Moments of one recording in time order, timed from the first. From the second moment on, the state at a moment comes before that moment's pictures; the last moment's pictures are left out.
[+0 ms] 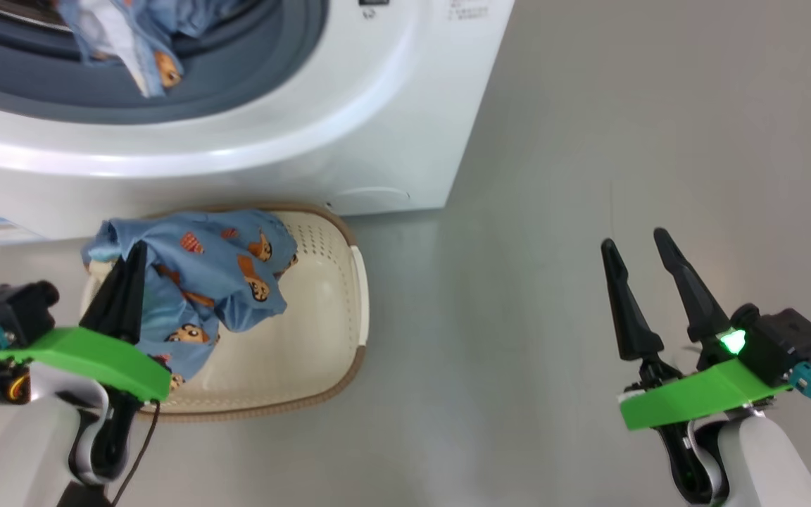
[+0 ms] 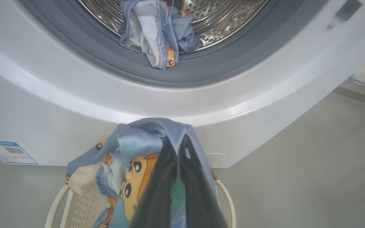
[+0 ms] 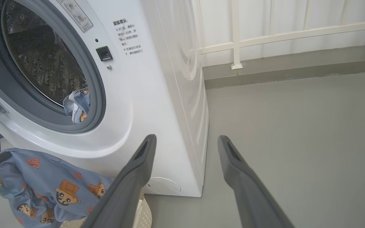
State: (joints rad) left arm -0.50 0.35 -0.40 0.47 -0.80 -0.13 -0.26; right arm -0.24 -0.09 0.08 0.09 0.32 0.13 -0.26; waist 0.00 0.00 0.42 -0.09
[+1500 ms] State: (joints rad) left arm 0.03 0.20 -0.01 -0.02 -0.45 -0.13 -0.26; right arm -0.02 -0.11 0.00 0.08 0.36 0.13 -0.26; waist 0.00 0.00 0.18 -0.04
